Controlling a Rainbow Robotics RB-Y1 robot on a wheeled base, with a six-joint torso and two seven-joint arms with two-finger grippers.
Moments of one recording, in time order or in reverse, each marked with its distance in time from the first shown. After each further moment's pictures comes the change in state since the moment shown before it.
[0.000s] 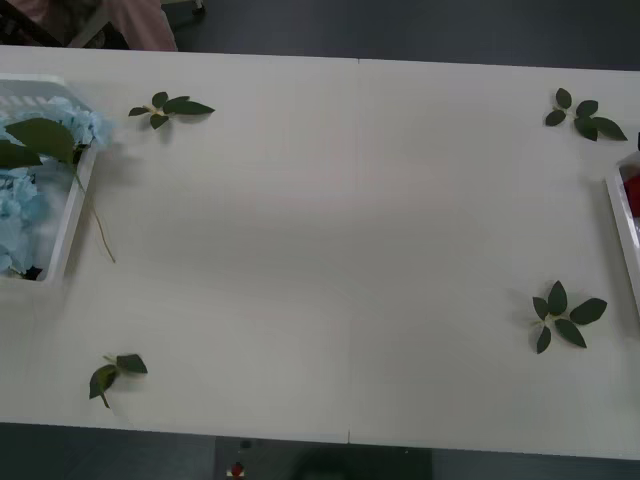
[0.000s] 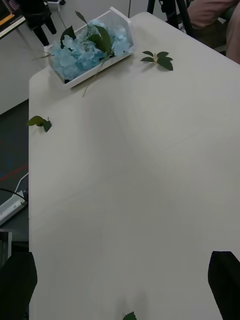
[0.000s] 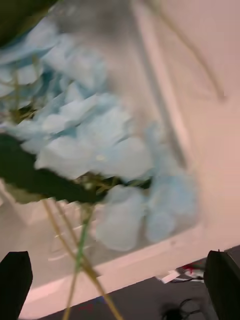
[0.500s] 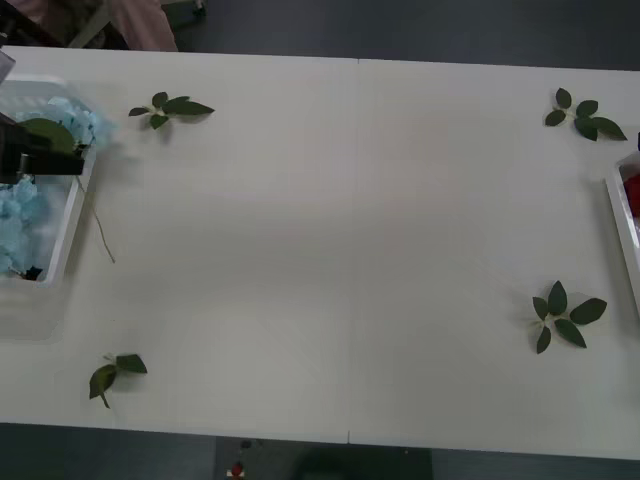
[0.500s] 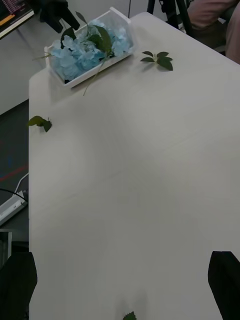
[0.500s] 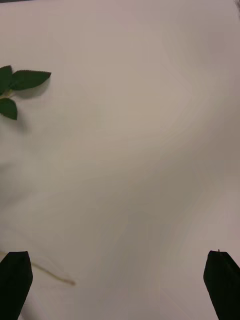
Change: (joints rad) right arm 0.000 0.000 0.000 0.000 0.000 0.000 0.000; left arm 0.152 -0.112 0.157 -0.321 0.386 -0.316 -0.002
